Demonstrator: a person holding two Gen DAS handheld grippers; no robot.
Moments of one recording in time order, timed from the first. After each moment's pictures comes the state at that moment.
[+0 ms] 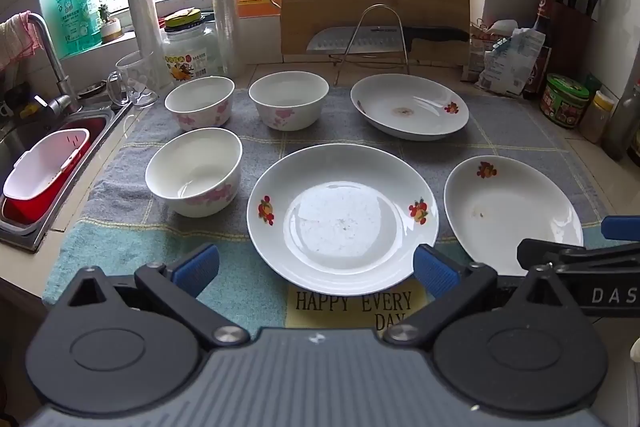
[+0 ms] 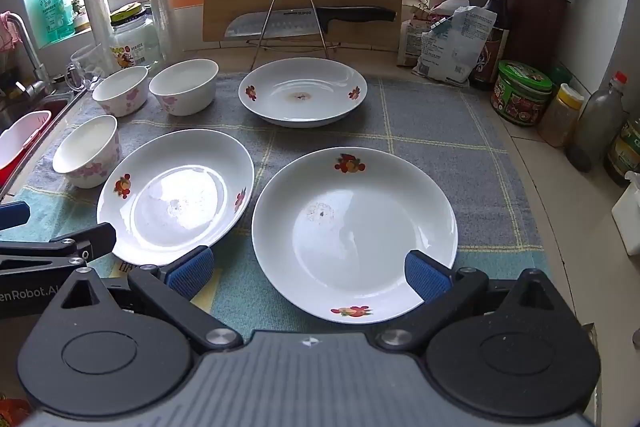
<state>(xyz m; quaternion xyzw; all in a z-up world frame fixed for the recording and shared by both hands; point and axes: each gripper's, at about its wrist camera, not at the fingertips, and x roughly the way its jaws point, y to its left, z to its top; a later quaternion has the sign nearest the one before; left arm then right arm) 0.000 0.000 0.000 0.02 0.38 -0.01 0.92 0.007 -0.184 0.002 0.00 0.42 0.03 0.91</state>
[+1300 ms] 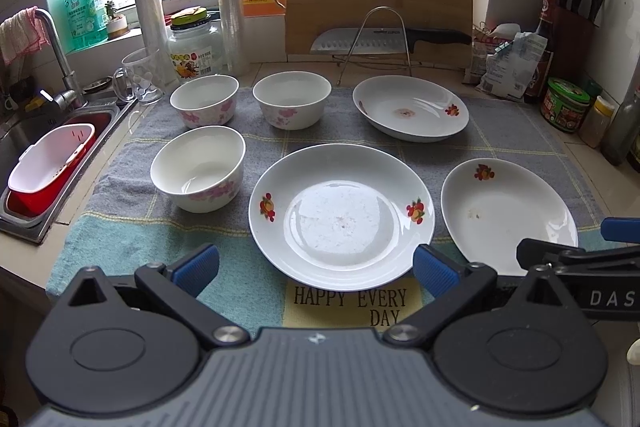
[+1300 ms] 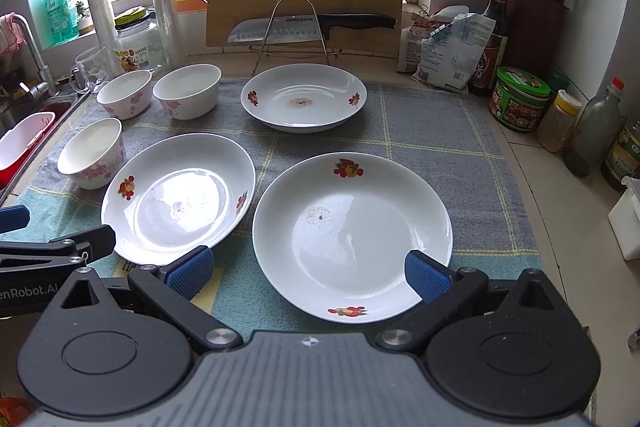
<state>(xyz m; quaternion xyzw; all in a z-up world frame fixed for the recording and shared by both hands) -0.005 0.001 0.005 0.01 0.38 0.00 0.92 0.001 -0.185 0.008 -0.01 0.42 0.04 0.91</state>
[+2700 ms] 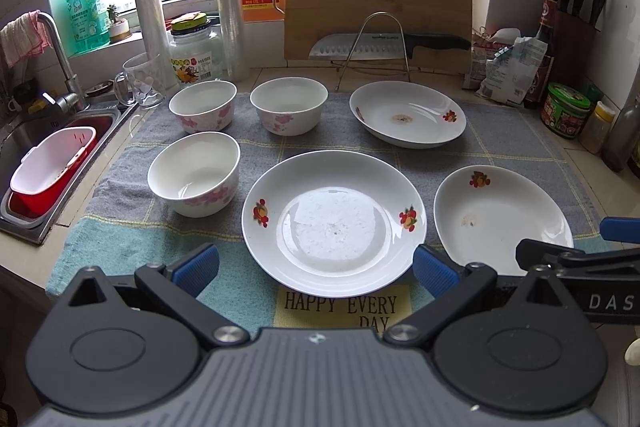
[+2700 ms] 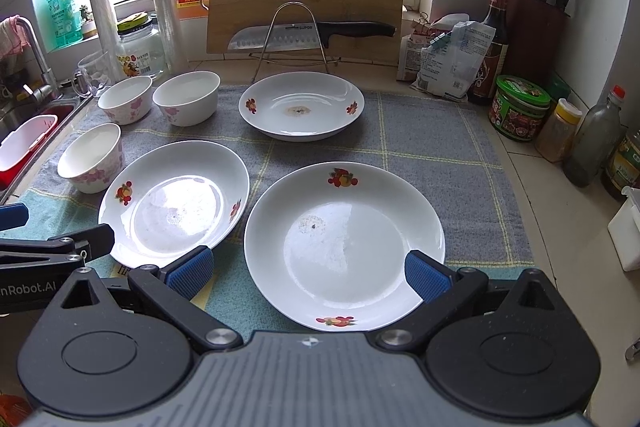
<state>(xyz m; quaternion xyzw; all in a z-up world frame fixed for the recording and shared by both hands) -0.003 -0.009 0.012 0.01 0.38 0.01 0.92 0.002 -0.192 0.010 -0.01 0.40 0.04 0.91</state>
